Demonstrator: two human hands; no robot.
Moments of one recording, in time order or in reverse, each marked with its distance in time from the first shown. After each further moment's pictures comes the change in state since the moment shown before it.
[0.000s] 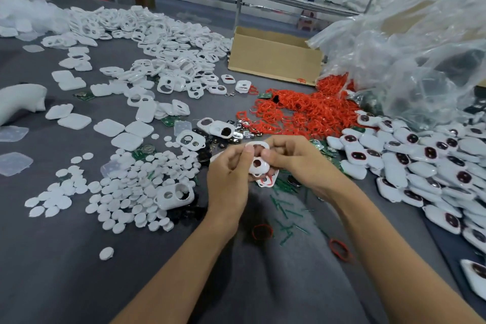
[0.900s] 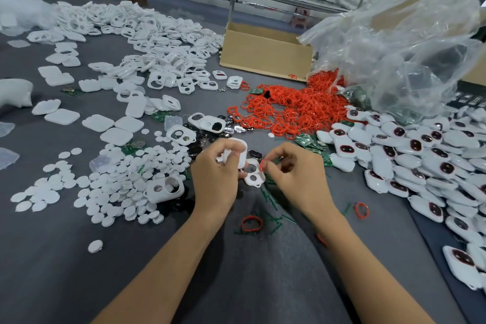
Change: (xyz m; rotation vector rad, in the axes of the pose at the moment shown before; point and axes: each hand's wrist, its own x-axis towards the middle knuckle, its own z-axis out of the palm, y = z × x) left_hand -0.004 0.001 -0.008 0.241 0.057 0.141; right_hand -0.026 0.037 0.011 -0.487 0.542 -0.166
